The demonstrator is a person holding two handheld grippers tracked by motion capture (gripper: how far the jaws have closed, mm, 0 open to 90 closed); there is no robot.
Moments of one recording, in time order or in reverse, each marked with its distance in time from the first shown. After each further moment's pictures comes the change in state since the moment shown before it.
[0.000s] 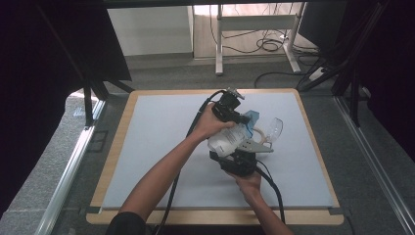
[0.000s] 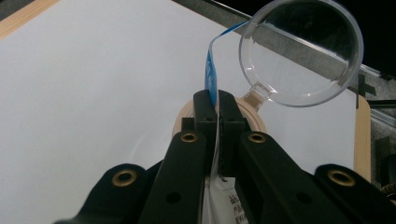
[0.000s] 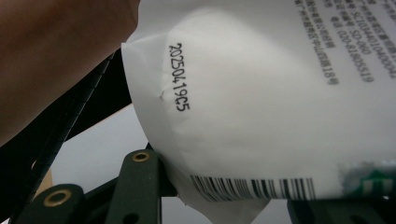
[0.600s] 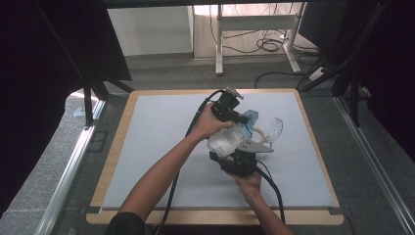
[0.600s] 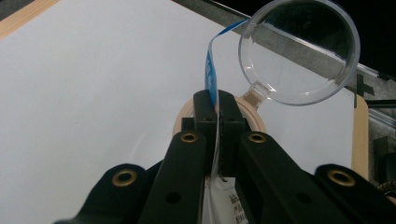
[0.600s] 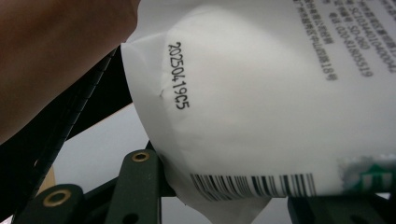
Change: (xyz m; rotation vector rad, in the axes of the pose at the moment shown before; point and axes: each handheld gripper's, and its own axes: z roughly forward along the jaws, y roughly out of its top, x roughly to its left) left arm 0.001 0.000 -0.003 0.001 -0.004 0.002; right arm 0.001 0.000 -0.001 0.002 0.005 0.001
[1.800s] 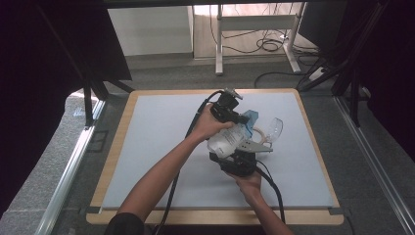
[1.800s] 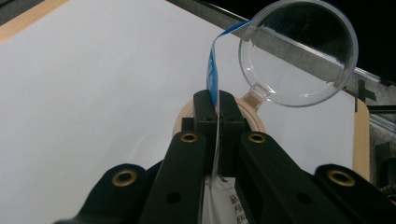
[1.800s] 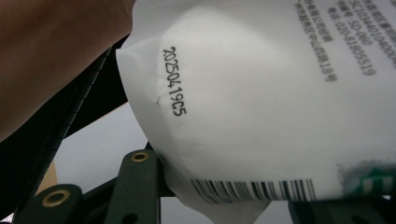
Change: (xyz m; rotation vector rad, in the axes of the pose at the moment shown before) left arm -0.001 -0.003 -0.001 -0.019 0.009 -0.009; right arm -0.001 -0.001 0.001 0.023 0.005 0.005
